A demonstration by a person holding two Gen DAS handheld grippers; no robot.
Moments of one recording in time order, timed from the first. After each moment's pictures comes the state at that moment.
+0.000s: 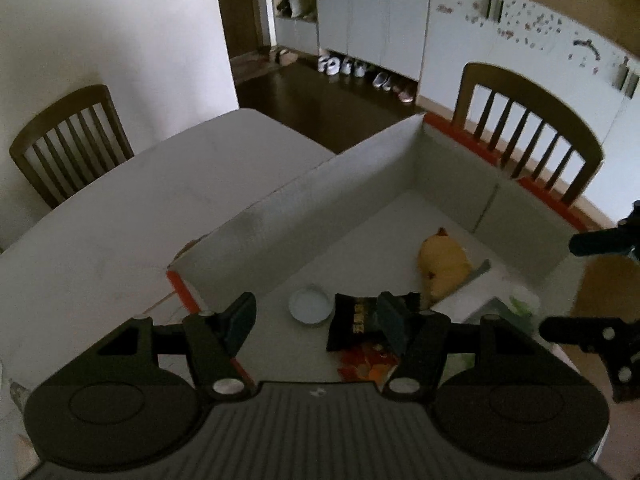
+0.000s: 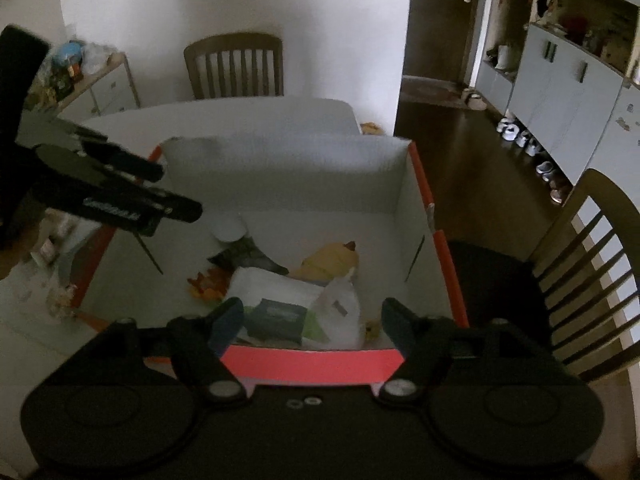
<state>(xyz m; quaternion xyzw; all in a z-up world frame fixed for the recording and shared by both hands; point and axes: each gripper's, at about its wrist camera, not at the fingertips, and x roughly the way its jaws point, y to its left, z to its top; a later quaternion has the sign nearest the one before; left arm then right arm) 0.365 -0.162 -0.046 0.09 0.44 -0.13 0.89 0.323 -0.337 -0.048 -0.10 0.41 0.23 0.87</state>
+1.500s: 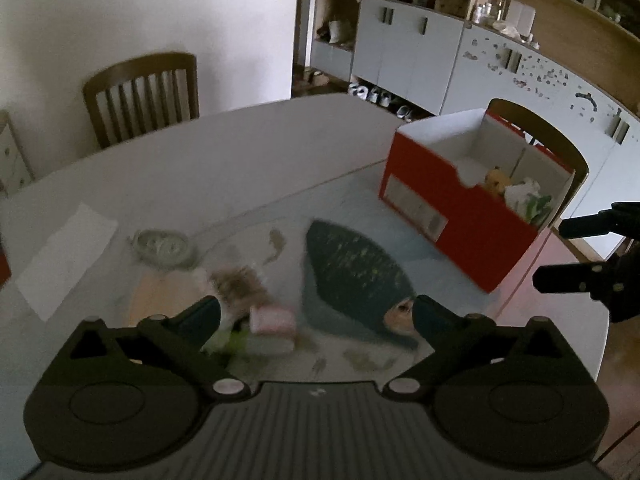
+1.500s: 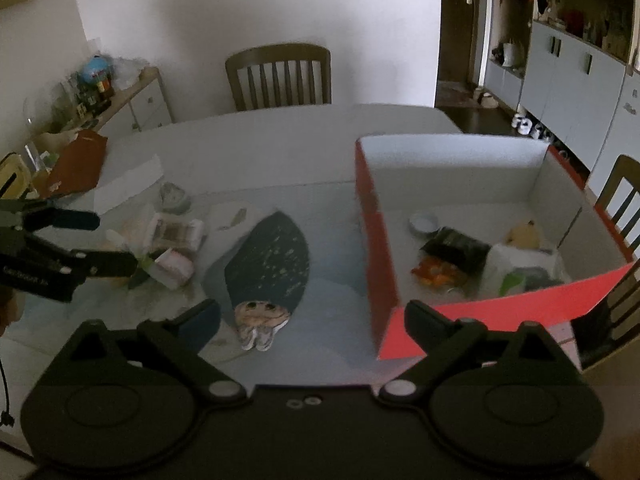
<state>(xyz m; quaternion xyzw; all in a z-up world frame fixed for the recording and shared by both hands) 0.199 0.088 -0.050 0.01 0.41 -0.12 0.91 0.202 -0.152 -0.053 -0.06 0.41 0.22 0.88</state>
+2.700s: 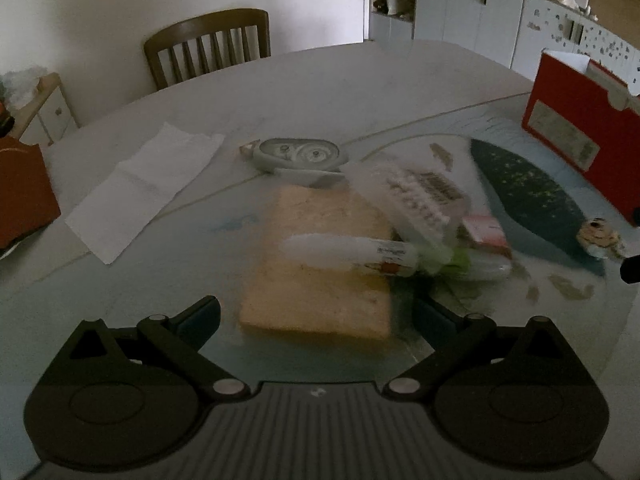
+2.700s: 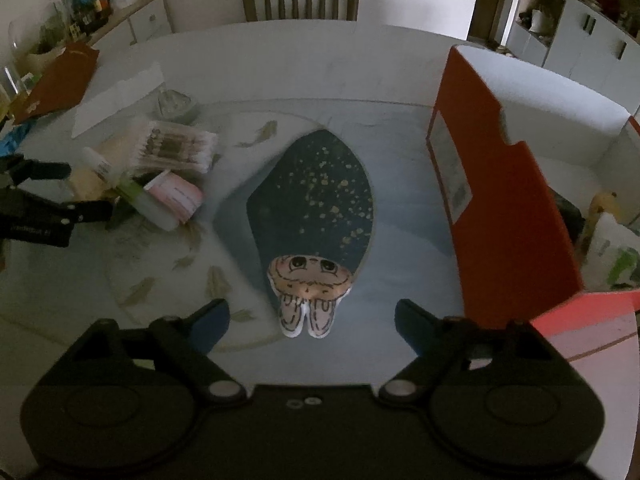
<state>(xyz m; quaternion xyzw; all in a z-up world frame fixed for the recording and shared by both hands) 0.221 0.189 -0.145 0.05 0.43 -0.04 0.90 0.228 -0.076 -0.131 -0.12 0.49 0.22 0.83</state>
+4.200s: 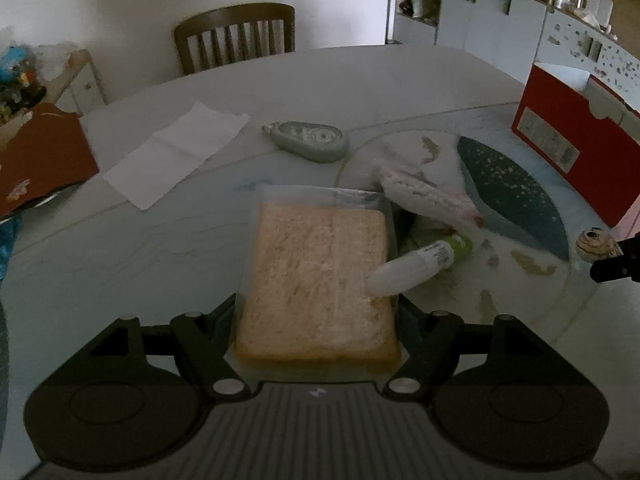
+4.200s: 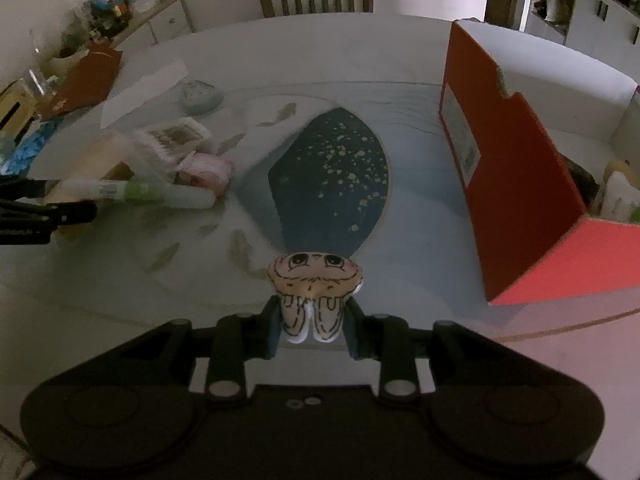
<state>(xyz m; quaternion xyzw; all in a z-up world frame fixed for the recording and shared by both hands) 0.158 0.183 -0.115 0.01 0.44 0.00 0.90 0.202 -0.102 -0.126 -0.09 0.49 0.27 0.82</state>
